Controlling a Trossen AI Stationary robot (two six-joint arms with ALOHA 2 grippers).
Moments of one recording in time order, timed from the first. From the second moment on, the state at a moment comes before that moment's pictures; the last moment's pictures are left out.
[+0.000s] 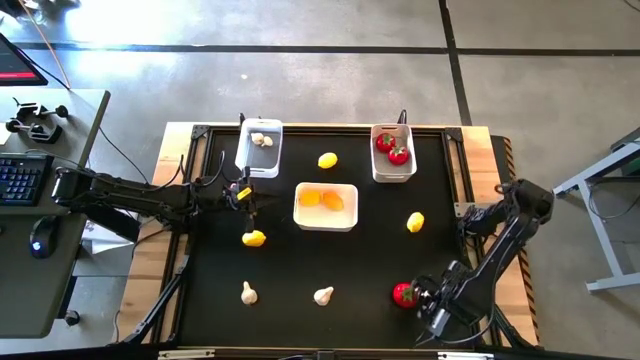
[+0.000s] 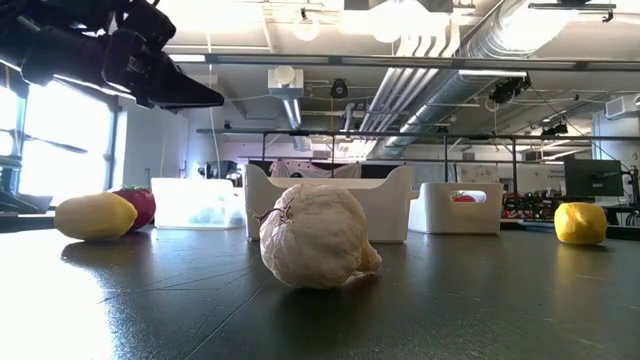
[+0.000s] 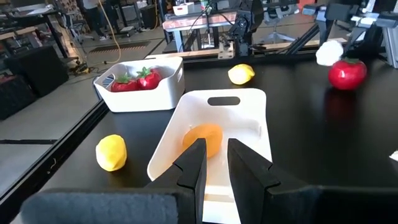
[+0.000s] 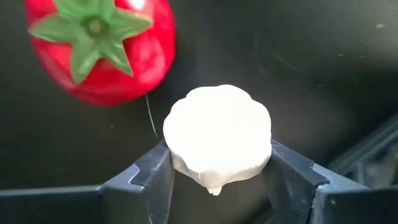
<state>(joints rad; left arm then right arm) 0.03 0.84 0.24 0.39 -0.14 0.12 0.99 1.66 1.13 -1.16 0.05 1.65</state>
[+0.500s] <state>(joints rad) 0.07 0.84 0.24 0.44 -0.14 0.15 0.79 1.39 1.15 -1.36 0.65 1.42</state>
